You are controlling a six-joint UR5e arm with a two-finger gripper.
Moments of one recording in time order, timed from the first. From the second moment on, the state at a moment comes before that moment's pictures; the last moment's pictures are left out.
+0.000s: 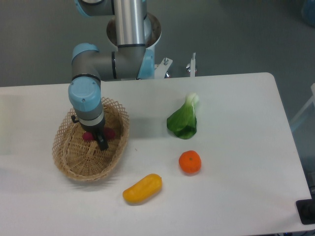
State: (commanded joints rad) arm 2.05 -1.90 -1.98 -0.91 1.51 1.15
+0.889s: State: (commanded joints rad) arm 2.05 -1.89 -1.96 -0.87 1.50 1.07
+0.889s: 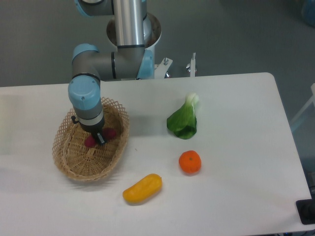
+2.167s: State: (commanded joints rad) arm 2.31 -1.85 -1.75 -0.88 1.50 1.04
